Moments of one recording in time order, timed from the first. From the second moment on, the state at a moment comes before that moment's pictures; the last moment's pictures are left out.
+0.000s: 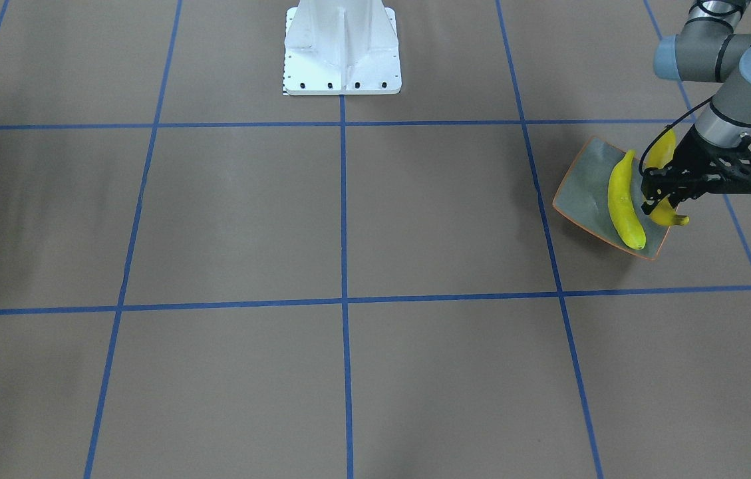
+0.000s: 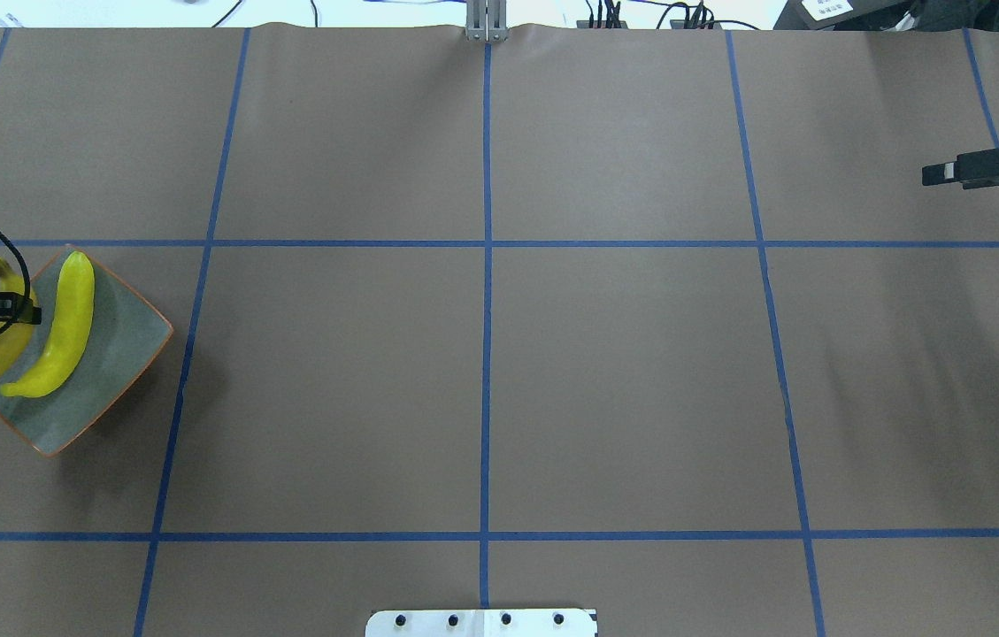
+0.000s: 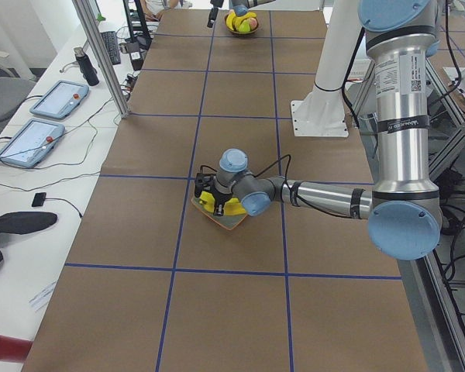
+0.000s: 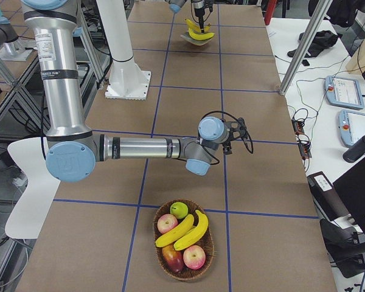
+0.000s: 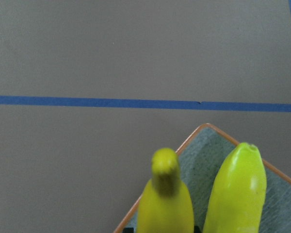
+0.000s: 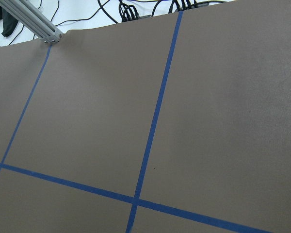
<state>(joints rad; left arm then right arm) -0.92 -1.45 -1.72 -2.32 -2.02 -0.94 1.26 -1.47 1.44 -0.35 2.41 0.95</state>
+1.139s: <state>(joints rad) -0.91 -1.45 -1.74 -2.32 -2.03 -0.93 1.26 -1.48 1.45 -0.35 2.41 0.95</state>
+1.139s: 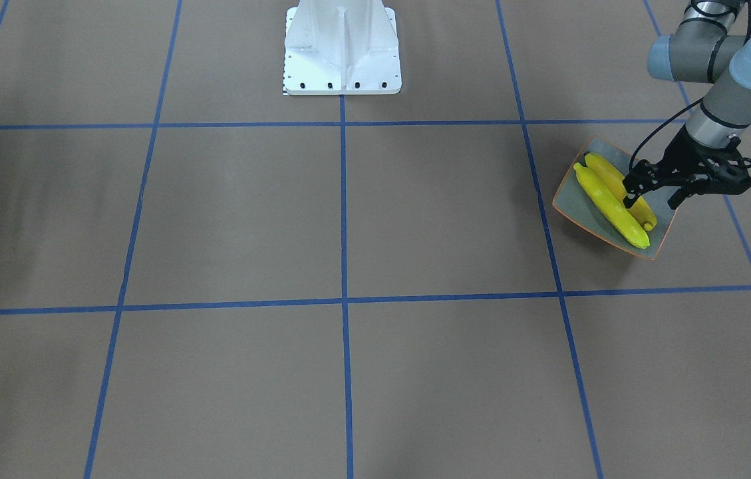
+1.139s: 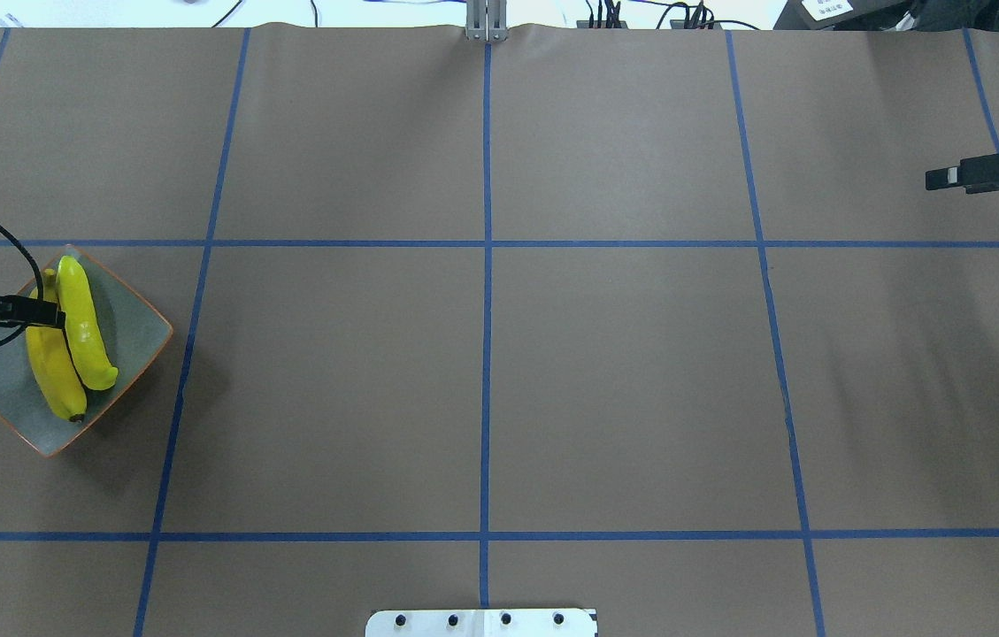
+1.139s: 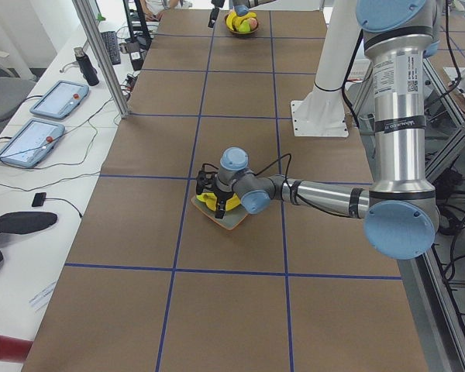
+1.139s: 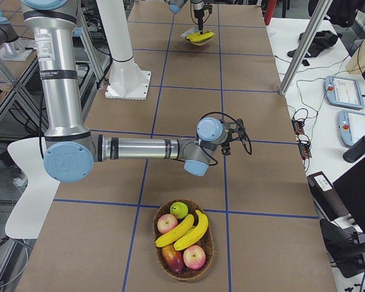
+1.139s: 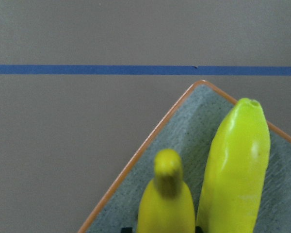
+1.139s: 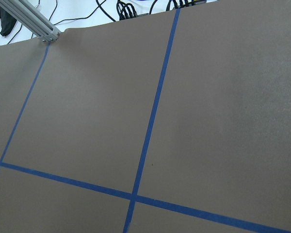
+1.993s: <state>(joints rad) -1.09 -1.46 -1.84 -2.28 -2.29 -0.92 1.35 -1.56 1.45 -0.36 2.44 0.88</state>
